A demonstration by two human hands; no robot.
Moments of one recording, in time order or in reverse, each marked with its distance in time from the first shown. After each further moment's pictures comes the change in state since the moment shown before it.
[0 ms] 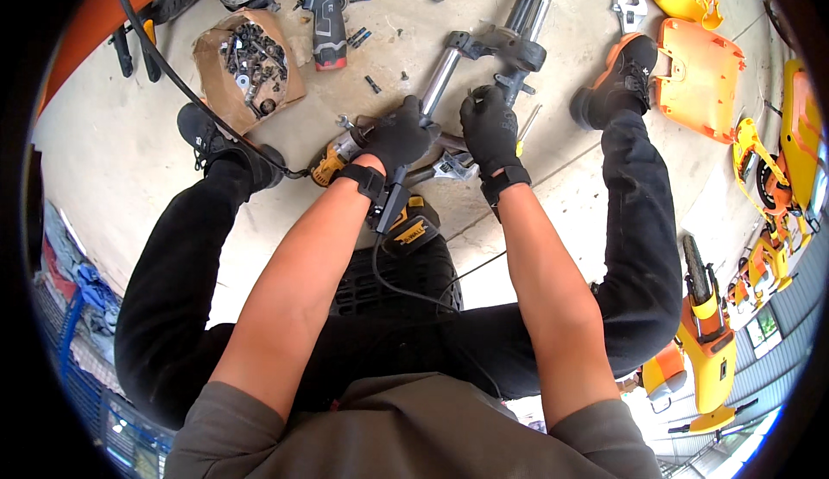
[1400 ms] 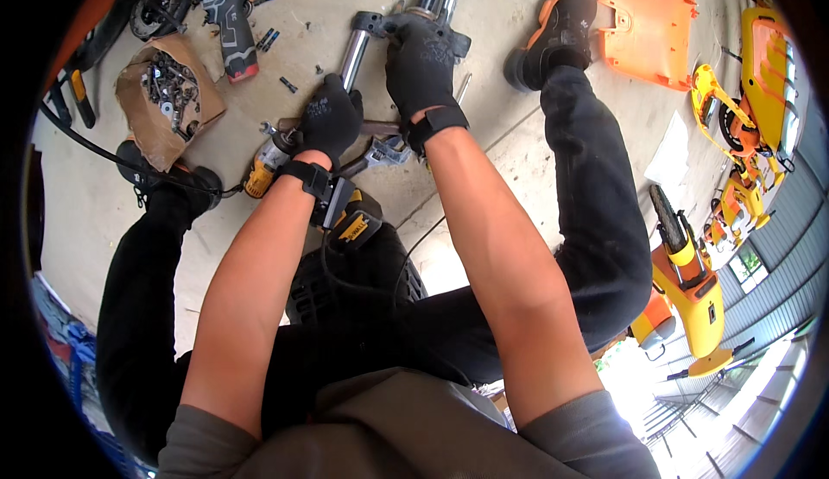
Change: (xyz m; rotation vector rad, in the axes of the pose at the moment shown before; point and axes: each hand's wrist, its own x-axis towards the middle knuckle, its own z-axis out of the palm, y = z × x) left_hand 0.035 -0.006 0.040 0.322 0.410 0.083; right_hand 0.055 -0.016 -0.019 0.013 0.130 -0.263
